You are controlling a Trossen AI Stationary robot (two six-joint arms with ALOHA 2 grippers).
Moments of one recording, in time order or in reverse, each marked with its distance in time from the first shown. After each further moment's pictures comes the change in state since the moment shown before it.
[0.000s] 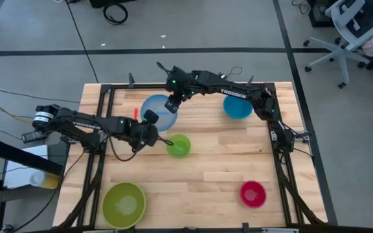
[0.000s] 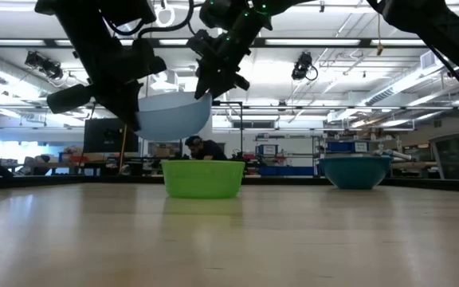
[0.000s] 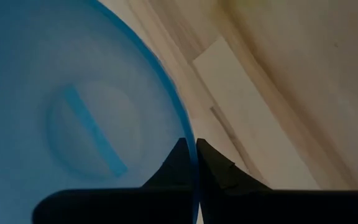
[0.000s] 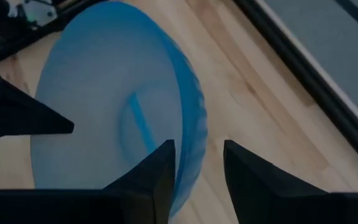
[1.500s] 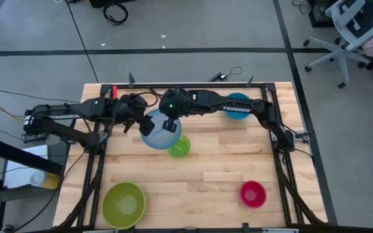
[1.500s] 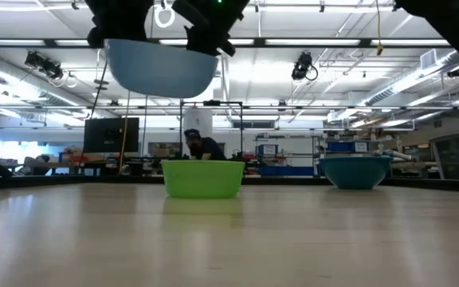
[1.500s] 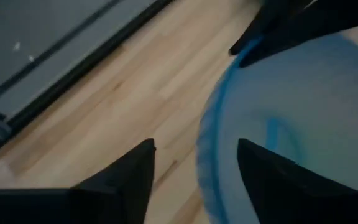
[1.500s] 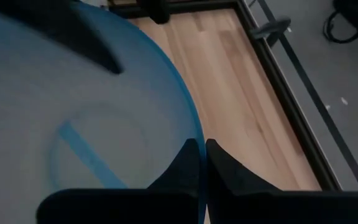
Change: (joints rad) left arm 0.121 -0.158 0.316 -0.252 0.107 -1.267; right arm 0.215 -0.046 -0.001 0.048 0.242 -0.180
